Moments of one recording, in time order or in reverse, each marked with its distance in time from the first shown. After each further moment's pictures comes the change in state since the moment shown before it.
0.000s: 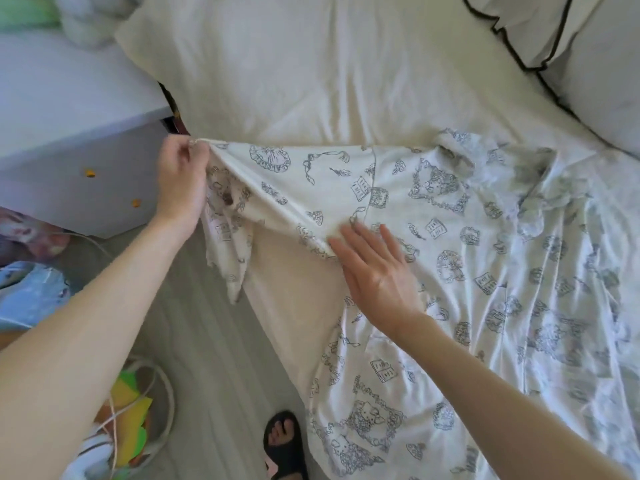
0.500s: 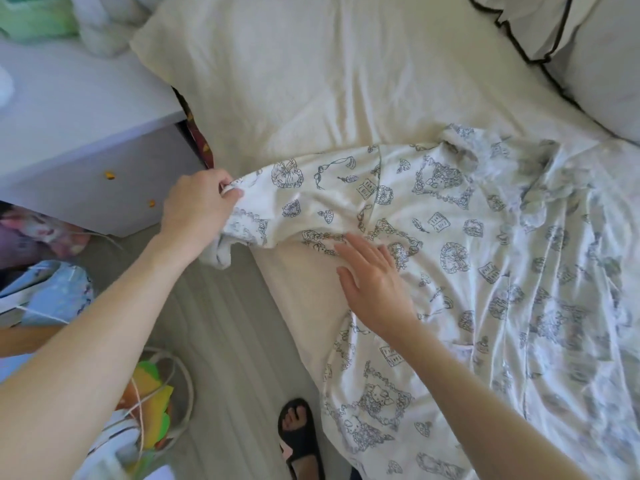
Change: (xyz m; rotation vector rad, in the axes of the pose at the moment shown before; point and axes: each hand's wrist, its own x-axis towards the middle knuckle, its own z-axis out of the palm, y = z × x) left_hand -0.033 0.038 -0.021 0.929 -0.268 0.112; right_hand -0.006 -0.031 -0.015 0.388 -0.297 0.297
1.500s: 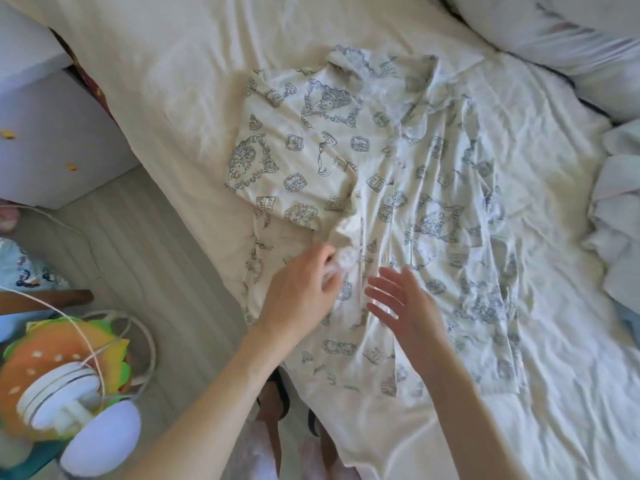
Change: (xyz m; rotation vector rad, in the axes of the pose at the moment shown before) left_hand -0.250 0.159 0.116 -0.298 -0.256 0.440; right_hand -0.208 0.094 -0.077 1.284 0.256 0.987
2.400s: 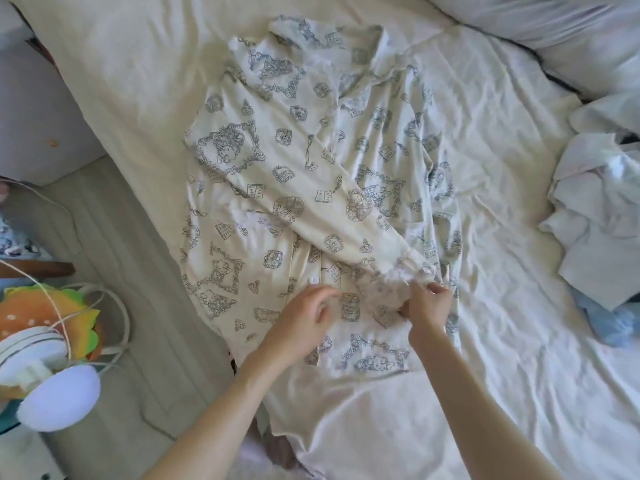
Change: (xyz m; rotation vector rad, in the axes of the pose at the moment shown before) left_hand -0.054 0.065 0.128 -0.246 -0.316 -0.248; right_hand 0.048 -0.001 -0.142 -0.195 0.510 0.047
